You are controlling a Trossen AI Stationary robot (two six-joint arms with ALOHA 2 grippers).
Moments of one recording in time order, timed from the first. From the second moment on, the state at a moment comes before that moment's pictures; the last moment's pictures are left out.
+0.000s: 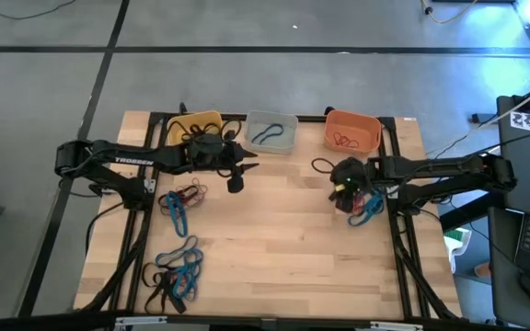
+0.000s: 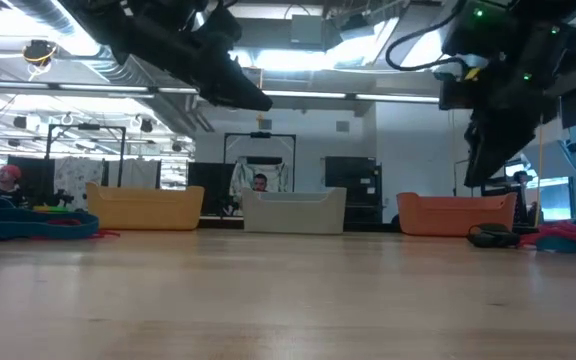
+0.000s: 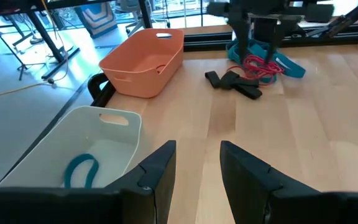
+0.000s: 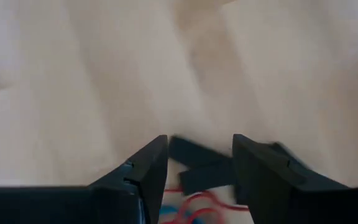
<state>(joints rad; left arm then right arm) 0.23 1.33 0.74 0.20 -0.07 0.16 -0.10 1.08 0.65 -0.67 0.06 0.18</state>
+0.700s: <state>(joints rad) 0.23 1.33 0.74 0.20 -0.07 0.16 -0.06 1.28 0.52 -0.50 0.05 -0.03</state>
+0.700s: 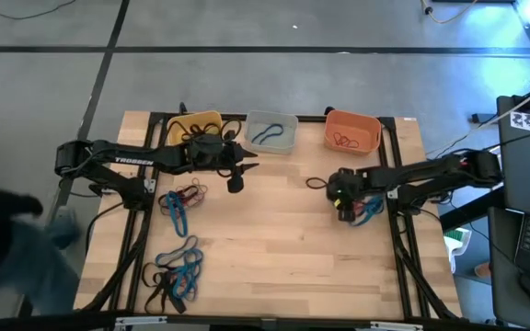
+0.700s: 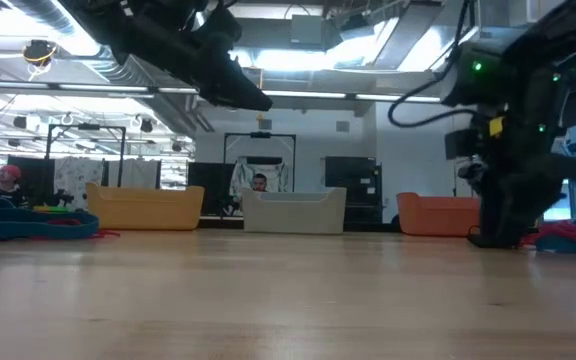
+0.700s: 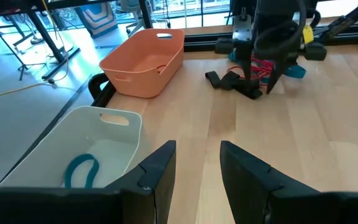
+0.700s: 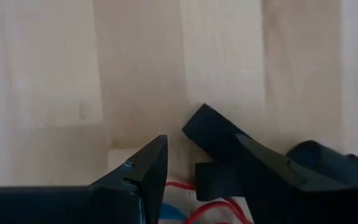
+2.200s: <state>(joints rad) 0.23 1.33 0.74 0.20 -0.07 0.16 -0.07 1.34 0.75 -0.16 0.07 -0.05</state>
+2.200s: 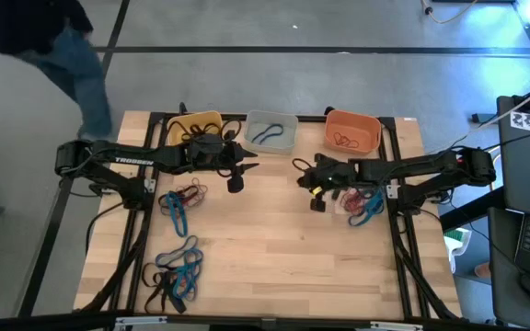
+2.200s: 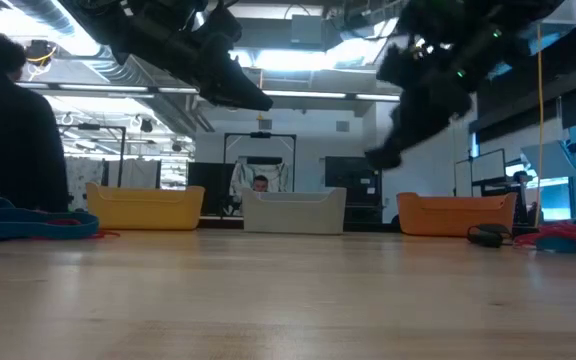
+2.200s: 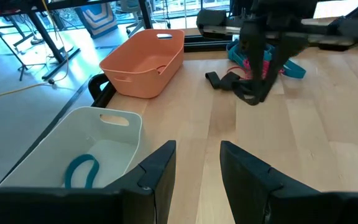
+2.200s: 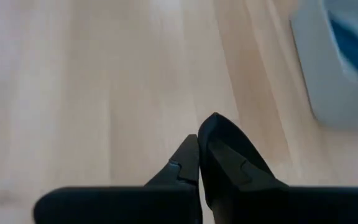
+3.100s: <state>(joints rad) 0.09 1.58 0.77 0.55 -0.02 0.50 -0.07 1.39 0.75 0.25 -0.10 -0.12</state>
